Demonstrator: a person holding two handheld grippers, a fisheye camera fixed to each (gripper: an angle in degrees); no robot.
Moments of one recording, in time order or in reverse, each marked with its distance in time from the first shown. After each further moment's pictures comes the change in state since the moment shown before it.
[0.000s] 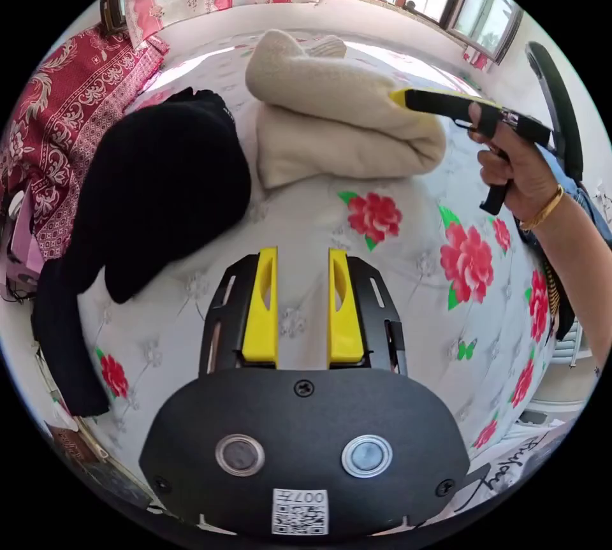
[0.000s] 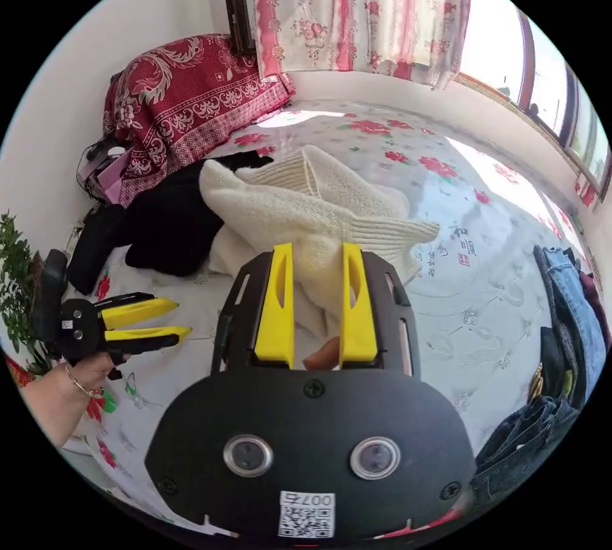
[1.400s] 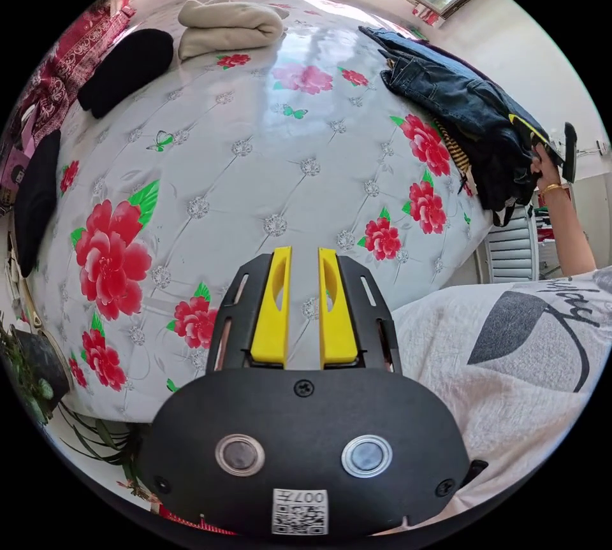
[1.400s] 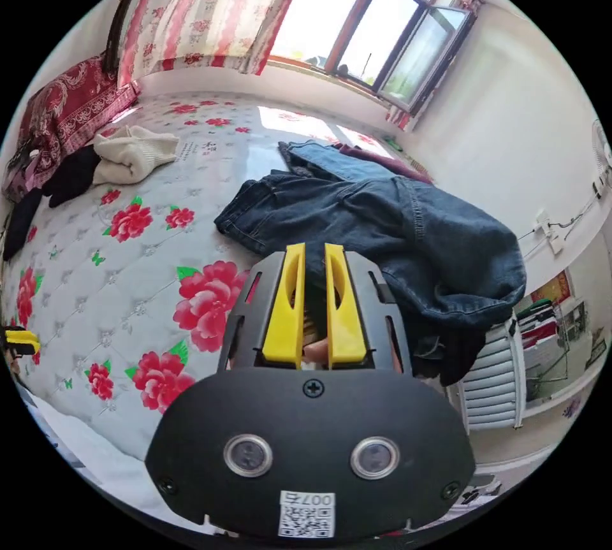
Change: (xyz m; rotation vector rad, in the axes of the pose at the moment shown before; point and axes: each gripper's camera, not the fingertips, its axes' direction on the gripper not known) left arm 0.134 0.204 -0.155 -0.175 0.210 0.070; right arm 0.166 0.265 -0.428 -0.015 0.918 0.262
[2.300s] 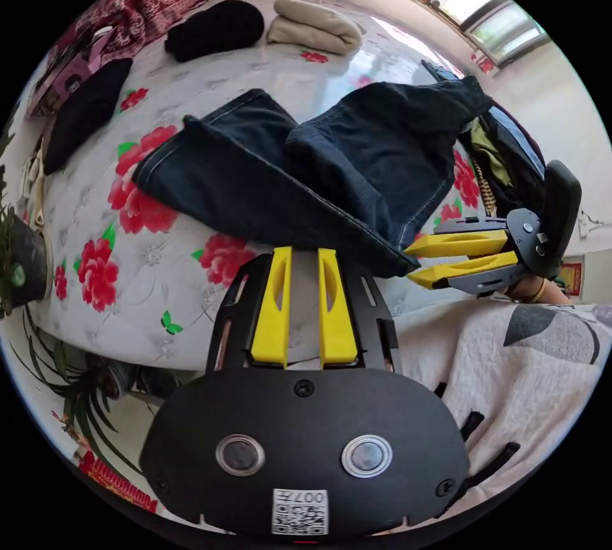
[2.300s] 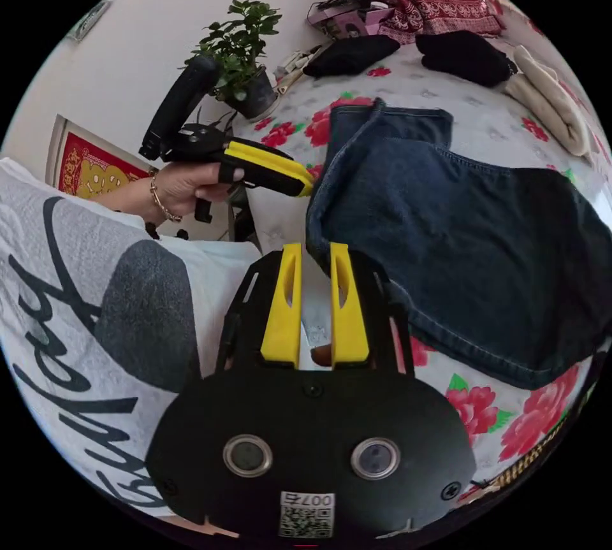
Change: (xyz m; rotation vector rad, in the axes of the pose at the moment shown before) left arm -0.066 0.072 -0.015 0.063 -0.046 -0.349; right arm -0.292 0.131 -0.077 -0.401 -1.394 -0.917
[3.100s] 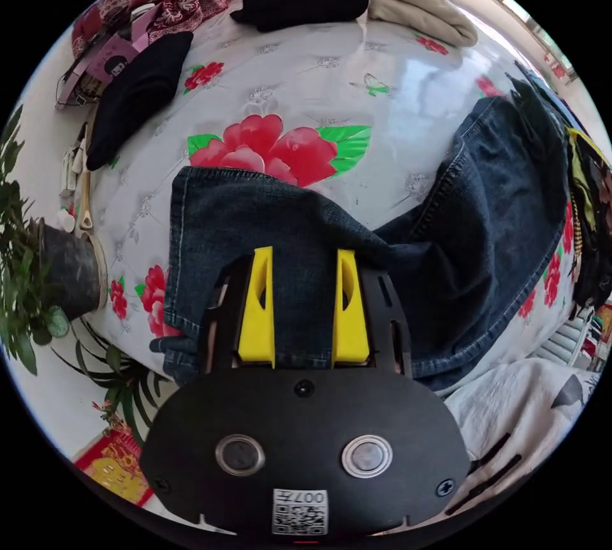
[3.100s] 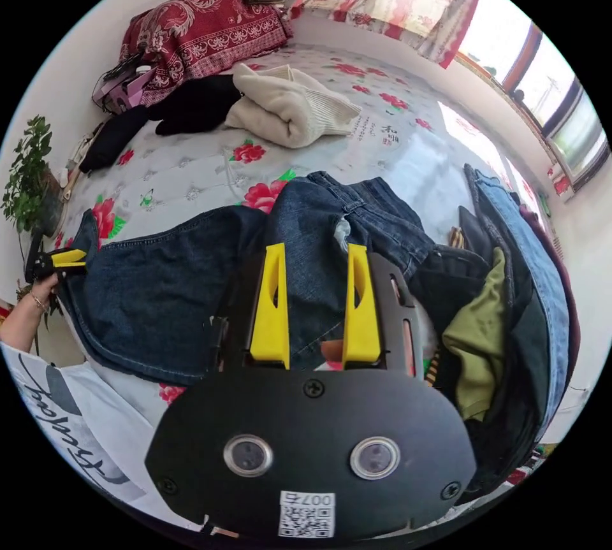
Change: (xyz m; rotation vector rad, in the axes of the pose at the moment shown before) left arm -0.077 -0.070 0.055 -0.106 -0.222 -0.001; right arm 0.201 -0.055 -0.154 0.121 0.724 0.425
